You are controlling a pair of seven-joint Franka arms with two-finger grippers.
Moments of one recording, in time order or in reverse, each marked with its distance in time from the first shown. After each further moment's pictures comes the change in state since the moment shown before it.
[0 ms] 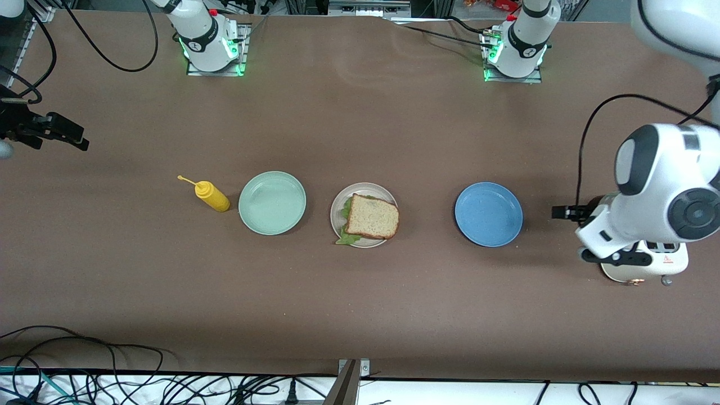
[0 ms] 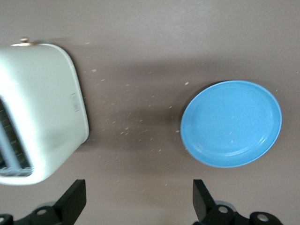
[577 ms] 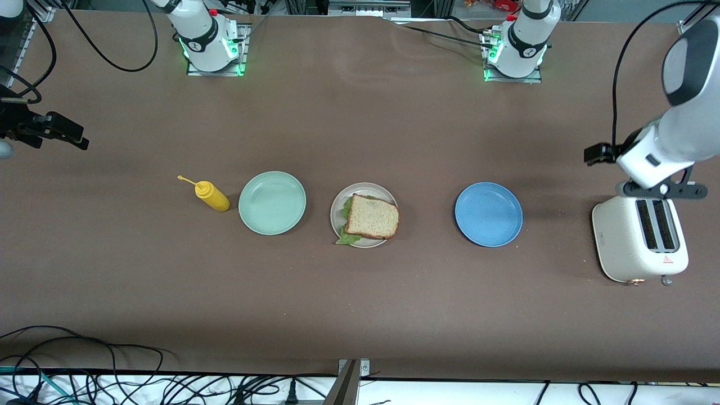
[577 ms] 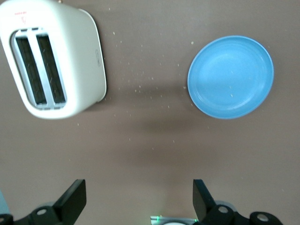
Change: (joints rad) left arm 0.005 -0.381 0.012 -0.291 -0.029 -0.049 0.013; right arm 0.000 0.000 -0.001 0.000 0.000 -0.004 0.000
